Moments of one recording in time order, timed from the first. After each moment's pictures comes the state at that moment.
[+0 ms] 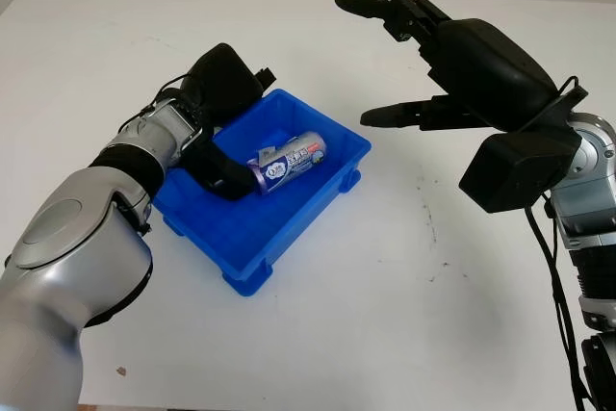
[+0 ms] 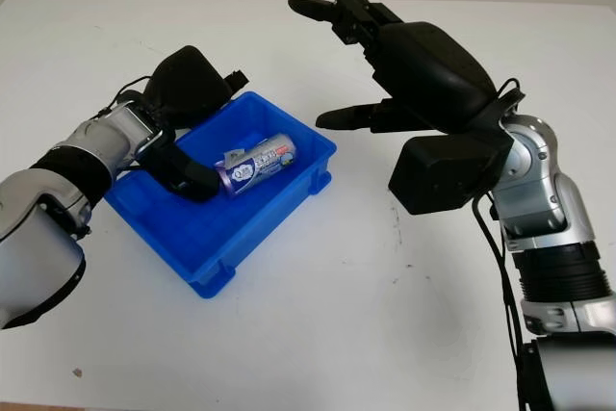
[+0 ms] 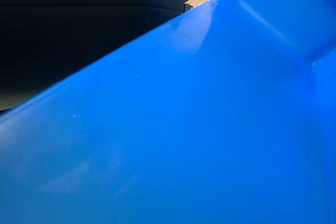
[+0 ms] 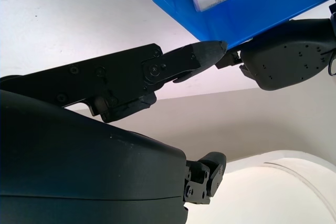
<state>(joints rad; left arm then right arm) -1.28 0.42 -0.97 1.31 1.24 -0.11 0.44 -0.67 -0.64 0.06 0.15 -0.35 -0.36 0.34</state>
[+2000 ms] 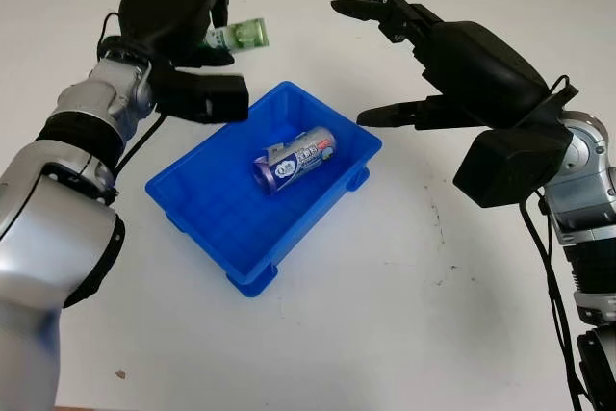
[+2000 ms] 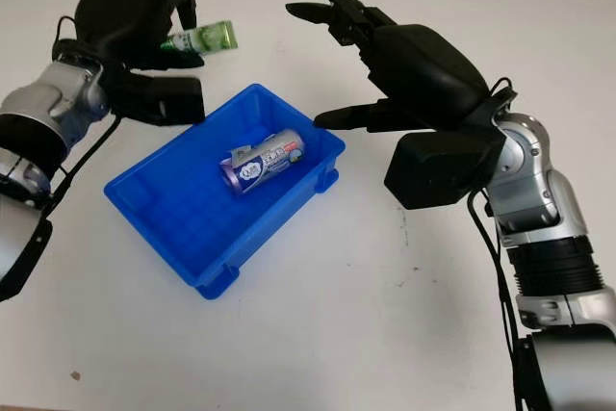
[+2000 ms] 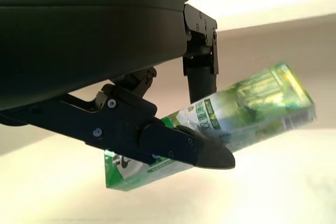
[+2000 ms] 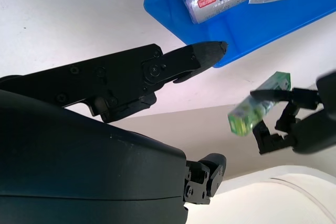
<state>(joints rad) -1.35 0.53 -0.50 1.23 0.73 -0.24 0.27 -0.70 -0.63 0.08 0.20 -0.36 -0.38 0.34</state>
